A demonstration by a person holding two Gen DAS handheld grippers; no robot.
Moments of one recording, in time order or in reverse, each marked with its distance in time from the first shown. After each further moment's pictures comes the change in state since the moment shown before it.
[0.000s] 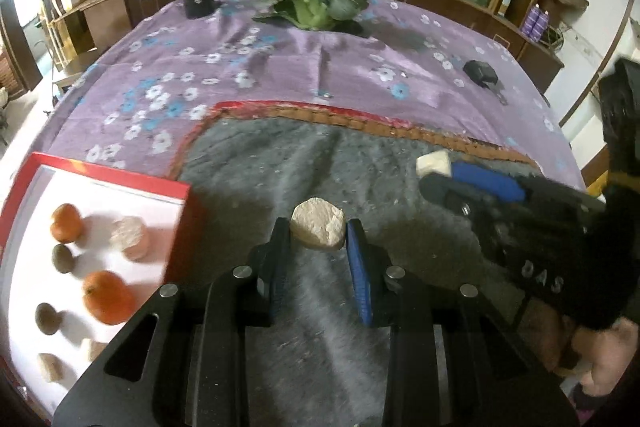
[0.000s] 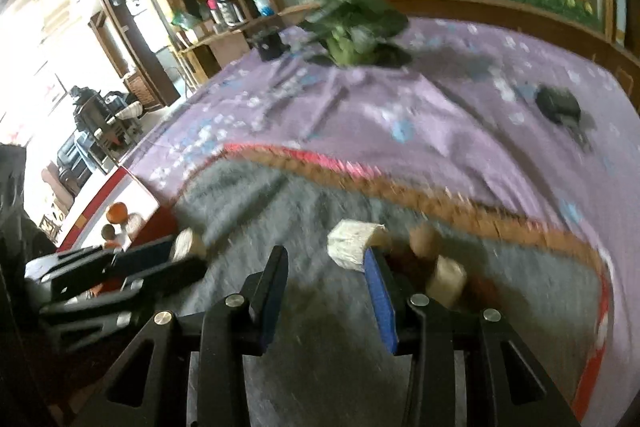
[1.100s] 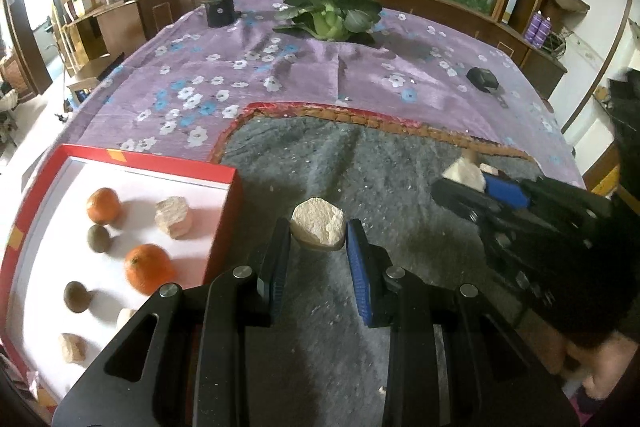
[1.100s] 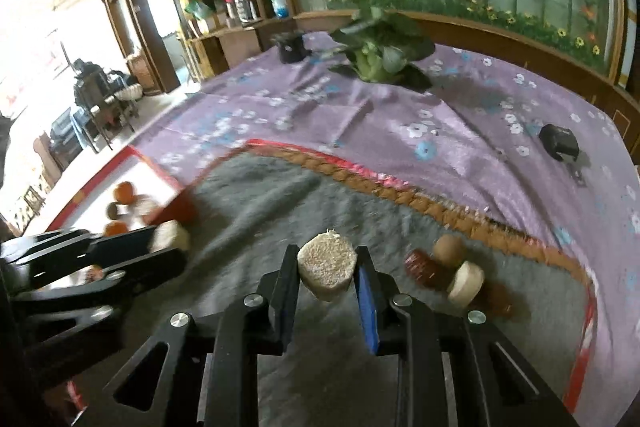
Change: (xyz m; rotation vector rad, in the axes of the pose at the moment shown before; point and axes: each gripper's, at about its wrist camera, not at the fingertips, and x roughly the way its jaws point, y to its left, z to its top) left arm -0.029 0.013 -0.017 -0.003 -0.041 0.031; right arm -0.017 0.036 -0.013 -0.101 -0.023 -0.065
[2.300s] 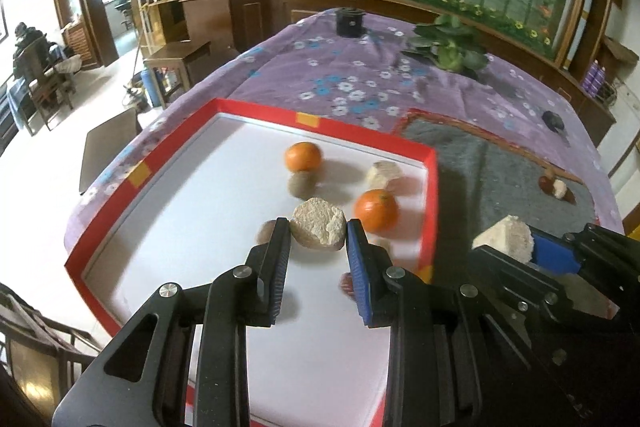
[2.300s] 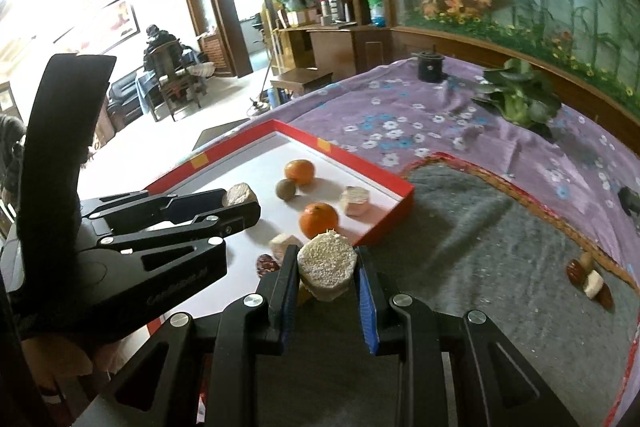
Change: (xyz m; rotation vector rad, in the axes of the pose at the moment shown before) left arm -0.065 0.125 -0.051 -0.171 -0.071 0.184; right arm -0.024 0.172 -0.016 -0.197 -0.016 0.176
